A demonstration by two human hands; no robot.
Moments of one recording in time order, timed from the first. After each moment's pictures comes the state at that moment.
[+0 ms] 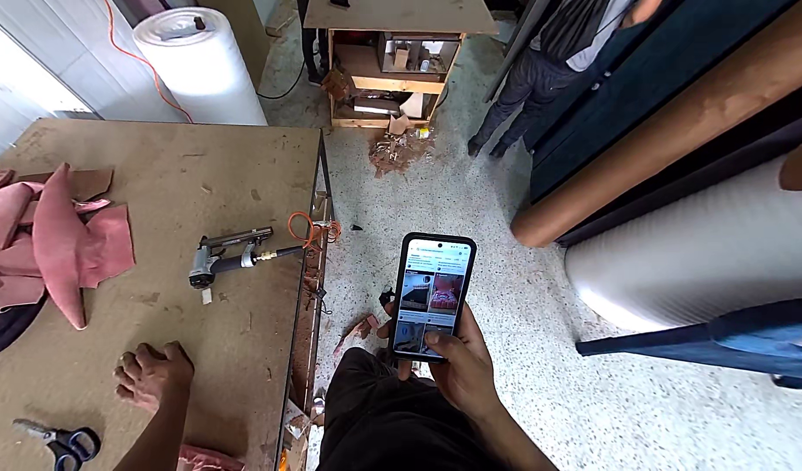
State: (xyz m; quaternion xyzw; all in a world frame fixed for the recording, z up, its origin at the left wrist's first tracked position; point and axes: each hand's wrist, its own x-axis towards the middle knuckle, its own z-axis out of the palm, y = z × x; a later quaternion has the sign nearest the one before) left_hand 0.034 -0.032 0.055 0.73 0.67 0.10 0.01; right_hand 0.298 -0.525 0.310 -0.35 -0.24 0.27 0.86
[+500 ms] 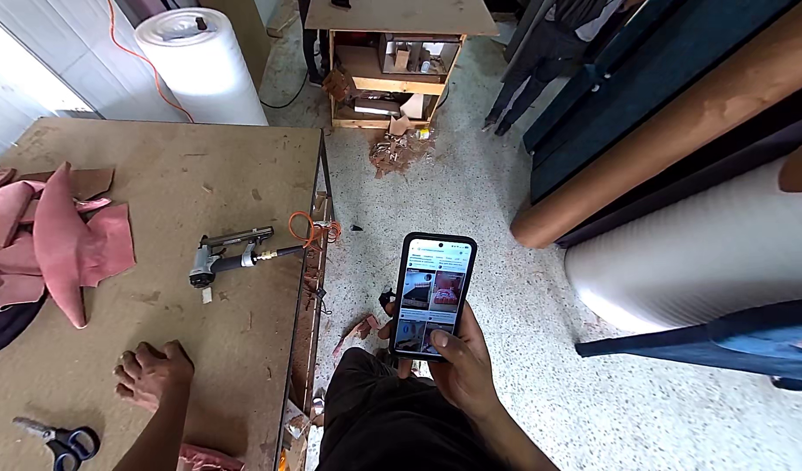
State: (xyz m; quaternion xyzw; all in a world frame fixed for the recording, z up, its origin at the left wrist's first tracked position) left_hand 0.033 -0.030 0.051 0.73 0.67 0.11 0.01; right_hand 0.298 -0.524 0.308 -0.35 -0.25 0.26 0.87
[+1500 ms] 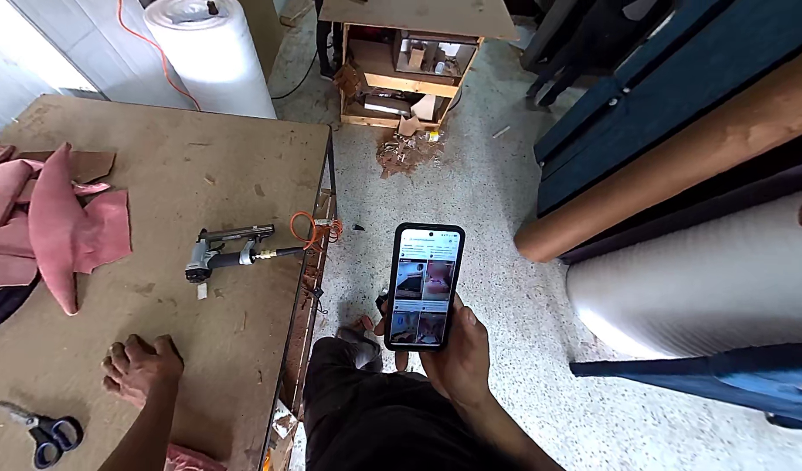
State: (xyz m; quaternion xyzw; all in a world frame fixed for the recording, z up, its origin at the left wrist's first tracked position) left_hand 0.030 -0.027 0.048 0.73 0.68 0.11 0.01; right_hand 0.341 -0.499 0.307 -0.32 -0.19 0.31 0.88
